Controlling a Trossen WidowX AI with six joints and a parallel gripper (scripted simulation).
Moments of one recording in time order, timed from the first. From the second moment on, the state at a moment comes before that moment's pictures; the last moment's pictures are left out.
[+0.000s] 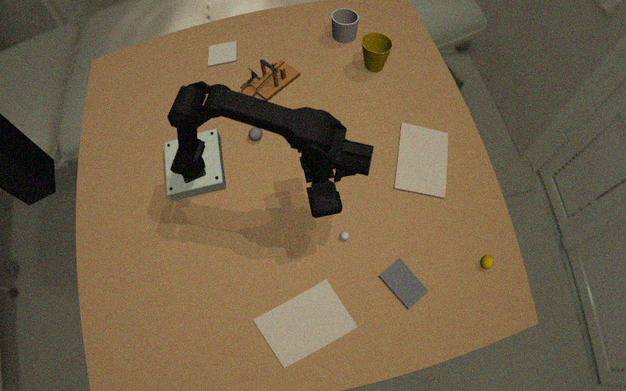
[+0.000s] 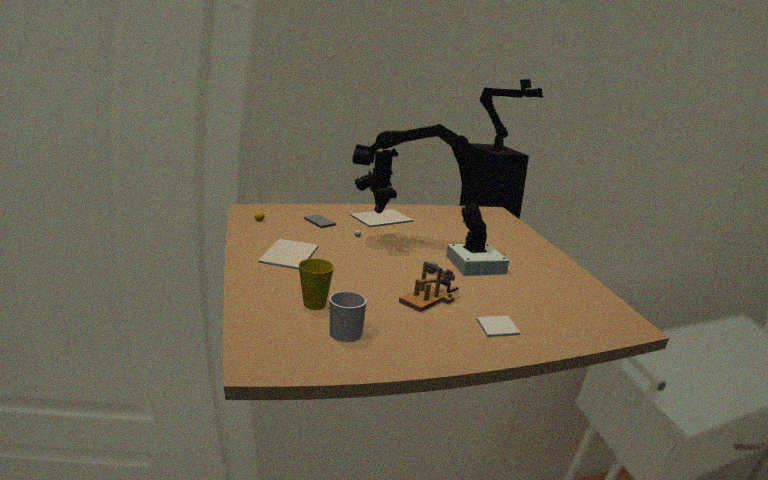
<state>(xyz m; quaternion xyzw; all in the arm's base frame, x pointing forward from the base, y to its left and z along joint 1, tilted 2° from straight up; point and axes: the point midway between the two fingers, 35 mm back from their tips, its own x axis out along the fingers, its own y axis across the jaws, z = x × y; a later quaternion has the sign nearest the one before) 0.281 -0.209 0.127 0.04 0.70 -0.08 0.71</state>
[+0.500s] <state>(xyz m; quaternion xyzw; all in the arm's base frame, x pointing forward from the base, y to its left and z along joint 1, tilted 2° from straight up) 0.311 -0.141 0.123 0.02 0.72 -0.03 0.70</state>
